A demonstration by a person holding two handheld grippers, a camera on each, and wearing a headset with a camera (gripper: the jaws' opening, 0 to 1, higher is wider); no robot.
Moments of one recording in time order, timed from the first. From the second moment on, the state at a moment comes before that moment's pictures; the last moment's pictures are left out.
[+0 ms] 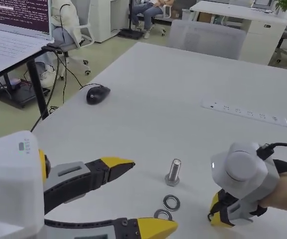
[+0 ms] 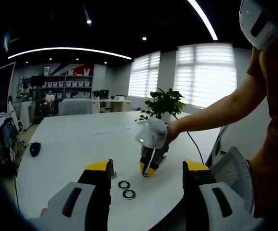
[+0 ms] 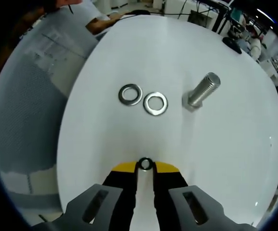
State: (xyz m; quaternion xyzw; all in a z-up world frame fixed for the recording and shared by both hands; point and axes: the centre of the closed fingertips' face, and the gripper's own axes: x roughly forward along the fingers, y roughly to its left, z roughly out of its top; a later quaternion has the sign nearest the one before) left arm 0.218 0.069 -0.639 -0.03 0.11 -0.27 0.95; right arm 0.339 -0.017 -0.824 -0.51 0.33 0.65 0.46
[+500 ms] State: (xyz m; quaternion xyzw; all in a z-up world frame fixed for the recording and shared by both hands) left arm 0.220 0.059 -0.643 -0.03 0.12 -0.29 0.95; right arm 0.370 -0.065 -0.791 -0.50 0.35 0.62 0.50
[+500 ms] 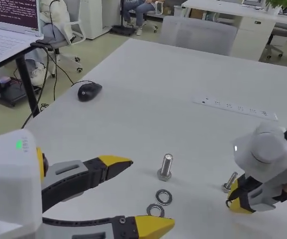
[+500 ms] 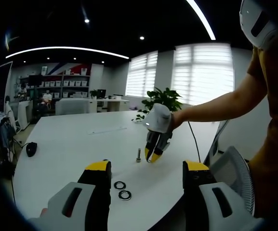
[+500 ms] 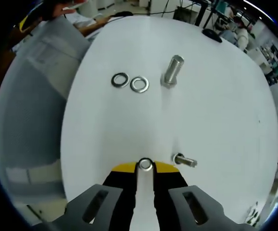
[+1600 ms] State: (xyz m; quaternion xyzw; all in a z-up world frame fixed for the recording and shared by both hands) left arm 0.225 0.061 -0.646 -0.04 0.12 -0.28 0.95; right arm 0.414 -0.049 -0.762 -0.52 0.33 0.60 0.52
